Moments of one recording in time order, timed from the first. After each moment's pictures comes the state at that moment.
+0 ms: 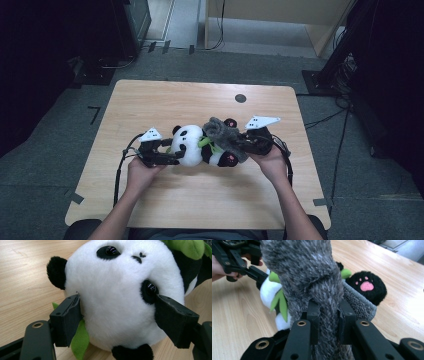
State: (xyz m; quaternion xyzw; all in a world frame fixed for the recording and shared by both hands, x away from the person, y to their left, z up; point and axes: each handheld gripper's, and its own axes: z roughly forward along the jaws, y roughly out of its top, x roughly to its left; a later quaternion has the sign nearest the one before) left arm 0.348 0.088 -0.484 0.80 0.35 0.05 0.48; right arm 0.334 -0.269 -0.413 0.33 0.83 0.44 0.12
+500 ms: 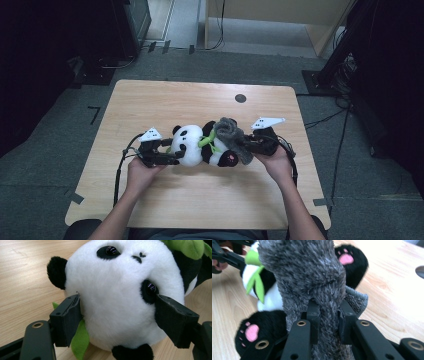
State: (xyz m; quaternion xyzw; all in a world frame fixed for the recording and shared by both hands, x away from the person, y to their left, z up) left arm 0.348 0.088 -0.484 0.80 0.35 0.05 0.48; right arm 0.339 -0.291 -0.429 0.36 0.83 0.41 0.11
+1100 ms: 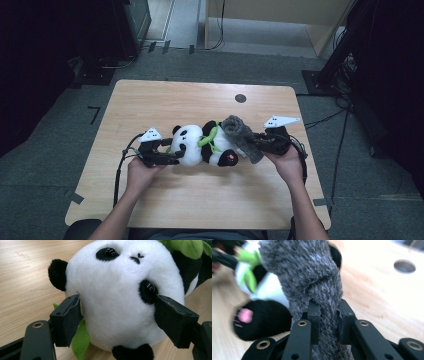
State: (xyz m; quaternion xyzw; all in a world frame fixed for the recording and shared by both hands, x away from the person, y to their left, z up) left arm 0.347 0.087 -0.483 0.80 0.35 0.06 0.48; right arm 0.327 -0.314 -0.405 0.38 0.81 0.43 0.13
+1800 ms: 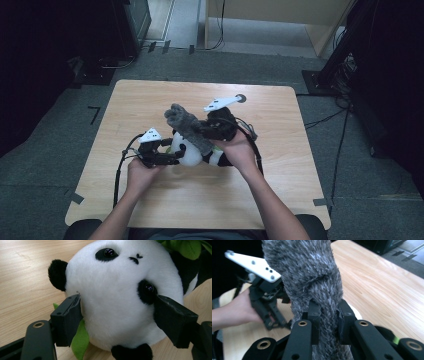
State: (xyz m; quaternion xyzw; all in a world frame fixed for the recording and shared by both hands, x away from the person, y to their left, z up) left arm 0.345 0.087 -0.483 0.80 0.35 0.06 0.49; right arm 0.352 -0.157 -0.354 0.32 0.84 0.43 0.09
